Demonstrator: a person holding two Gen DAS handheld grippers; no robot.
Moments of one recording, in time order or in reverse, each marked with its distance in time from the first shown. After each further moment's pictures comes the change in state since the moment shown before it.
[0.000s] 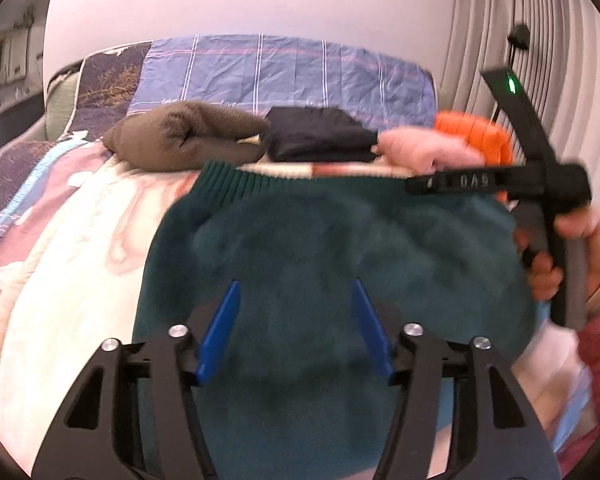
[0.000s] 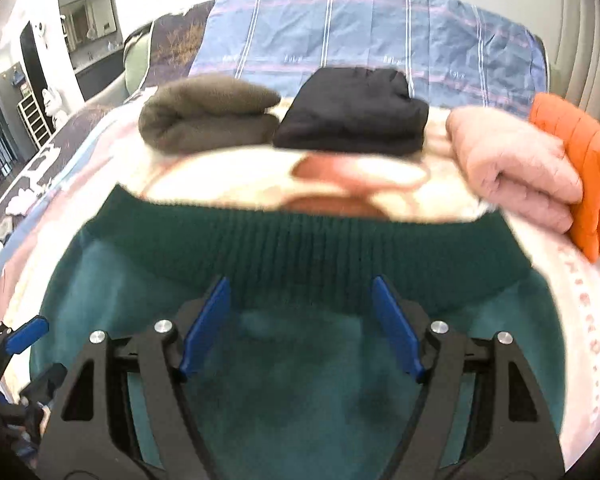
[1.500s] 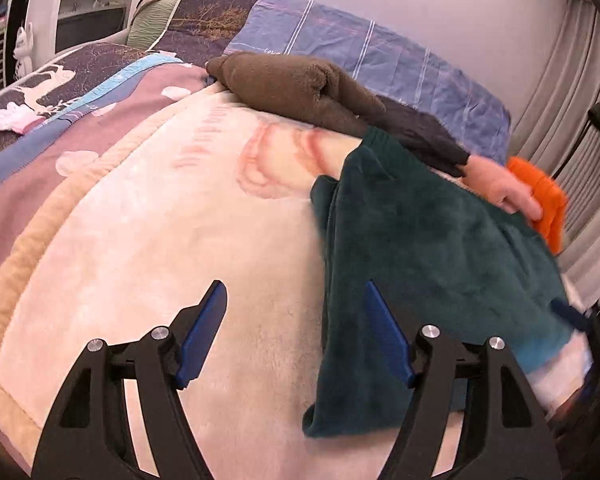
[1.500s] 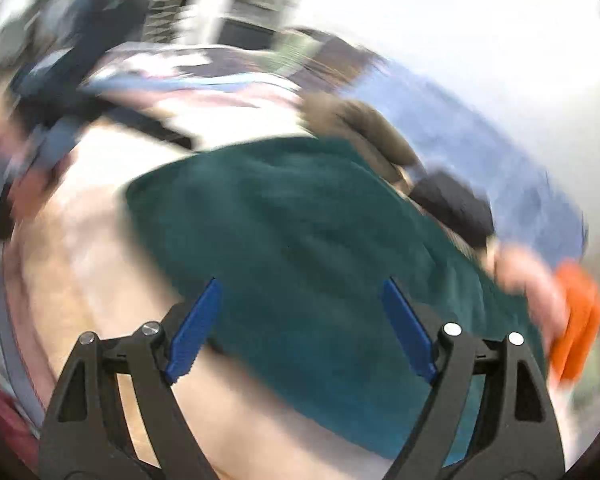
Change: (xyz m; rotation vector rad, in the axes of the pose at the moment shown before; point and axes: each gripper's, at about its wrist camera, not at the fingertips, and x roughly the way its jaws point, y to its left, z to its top) left arm -0.034 0.124 -0.053 -0.314 0.074 0.109; right arm -0.087 0.165 -0.180 -0.724 -0.258 0.049
